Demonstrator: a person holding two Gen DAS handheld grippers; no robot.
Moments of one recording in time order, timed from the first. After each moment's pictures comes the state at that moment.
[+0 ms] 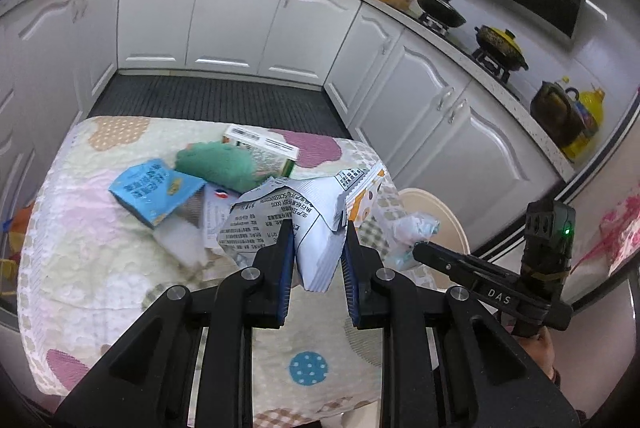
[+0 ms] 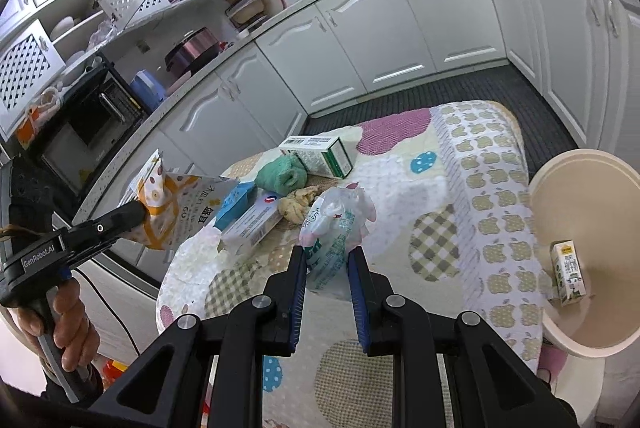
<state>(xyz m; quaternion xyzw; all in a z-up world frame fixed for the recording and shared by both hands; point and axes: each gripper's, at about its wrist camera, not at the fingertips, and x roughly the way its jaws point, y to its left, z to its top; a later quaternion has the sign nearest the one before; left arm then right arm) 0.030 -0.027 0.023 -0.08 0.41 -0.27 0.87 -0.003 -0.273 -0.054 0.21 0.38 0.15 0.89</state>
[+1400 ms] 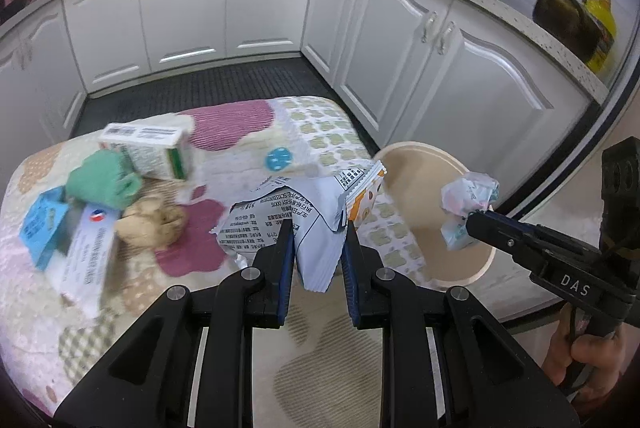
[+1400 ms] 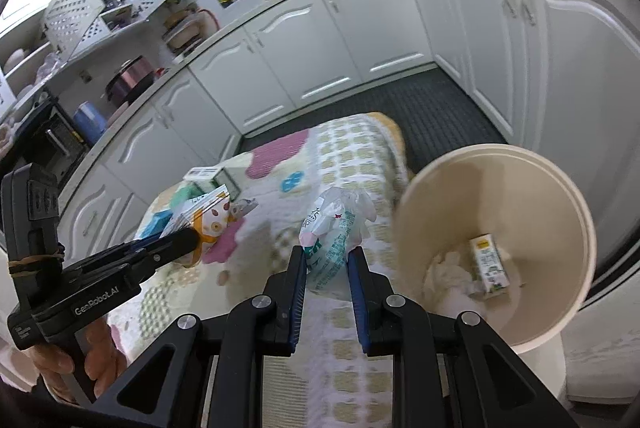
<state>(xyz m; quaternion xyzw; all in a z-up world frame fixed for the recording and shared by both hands) 0.050 -0.190 -0.042 0.05 0.43 -0.29 0.86 -0.027 -0.375 -0.060 0.22 0.38 0.02 0.90</state>
